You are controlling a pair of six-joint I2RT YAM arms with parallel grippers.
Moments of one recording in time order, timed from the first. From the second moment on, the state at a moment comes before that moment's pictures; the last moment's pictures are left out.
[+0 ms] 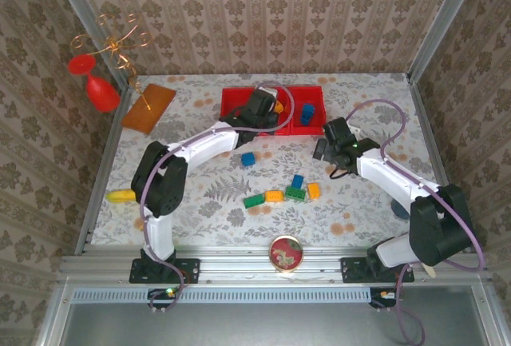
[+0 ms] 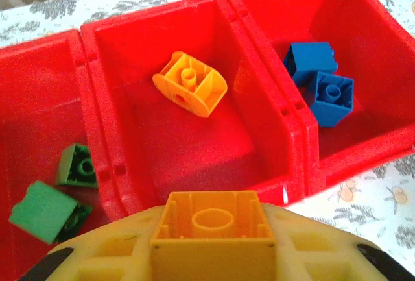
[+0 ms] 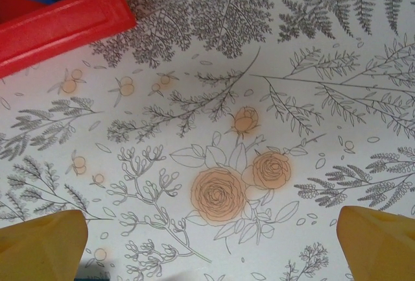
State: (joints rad) left arm -0.73 1.95 1.51 -0.23 -0.21 -0.22; right arm 0.36 1.42 0.92 -0.58 0.33 0.69
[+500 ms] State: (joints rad) left arm -0.70 2.15 1.71 -0.28 -0.21 -0.17; right arm 0.37 1.37 0.89 -0.58 0.31 0.69
